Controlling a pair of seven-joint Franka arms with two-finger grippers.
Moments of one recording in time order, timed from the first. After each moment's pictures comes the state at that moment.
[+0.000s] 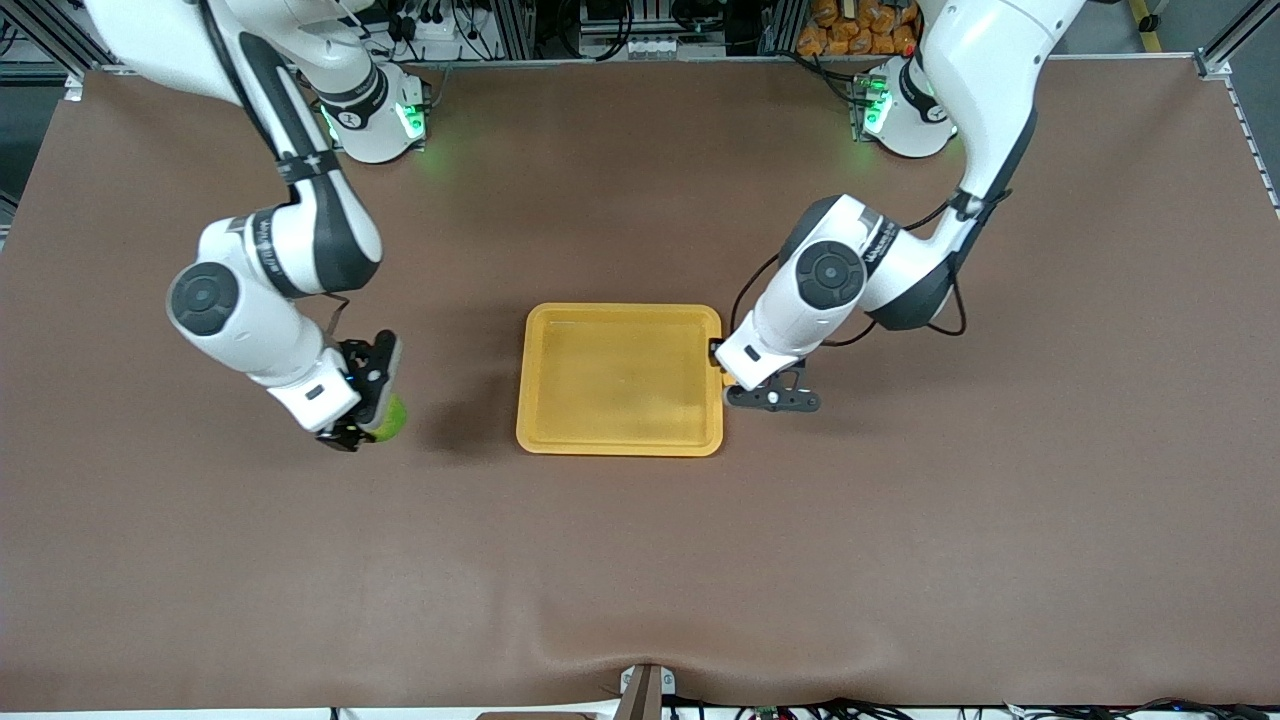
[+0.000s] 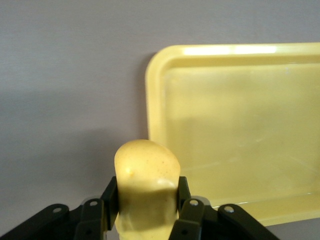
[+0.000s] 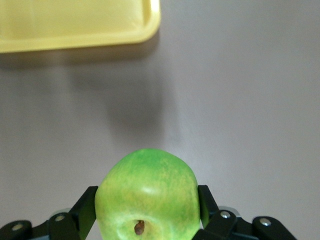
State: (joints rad) left arm -0.28 0.54 -0.35 -1.75 0.06 2.30 -0.54; right arm 0.27 0.33 -0.03 -1.93 0.07 2.32 -1.29
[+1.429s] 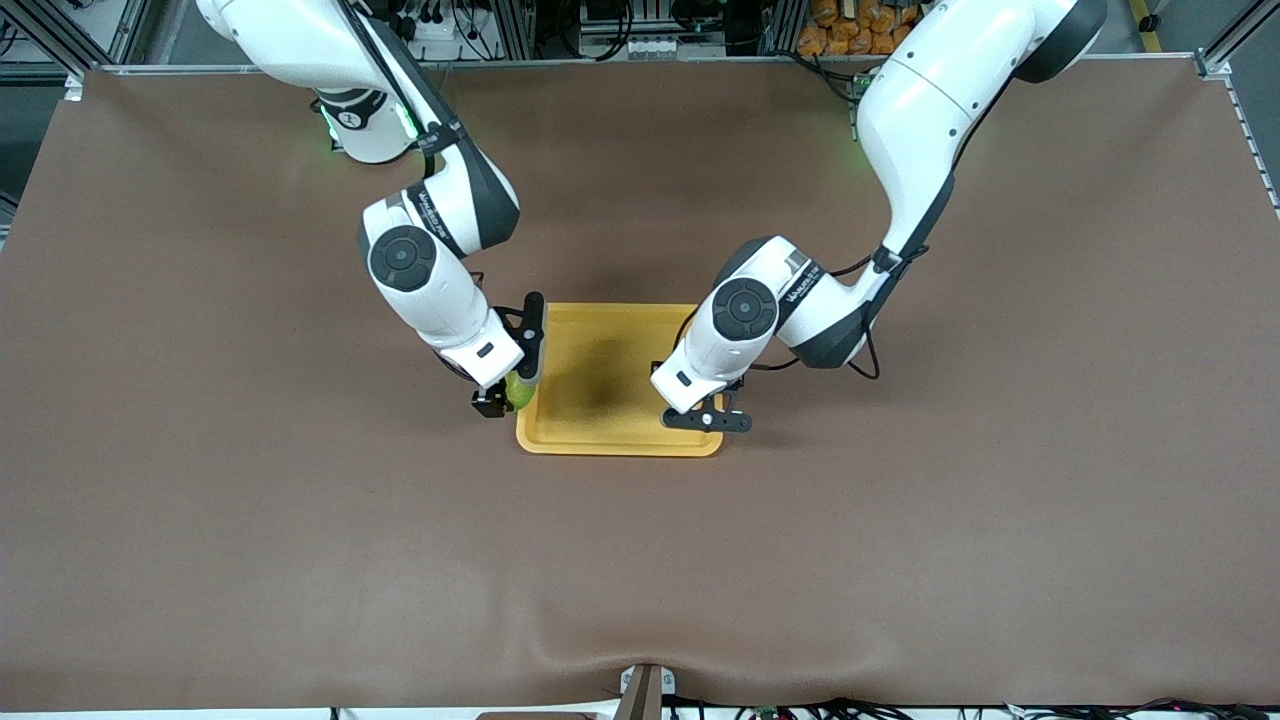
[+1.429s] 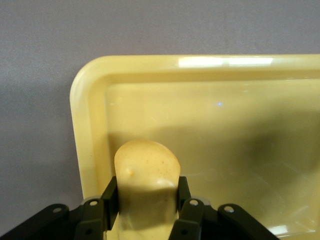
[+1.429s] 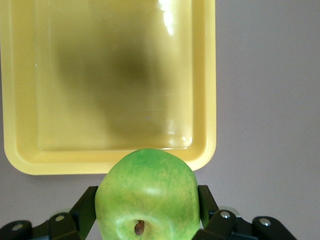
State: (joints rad) left arm -0.38 0.76 -0.34 -1.53 0.14 2.30 -0.66; right arm 0.54 0.40 -0.03 -1.92 0.10 2.42 -1.09
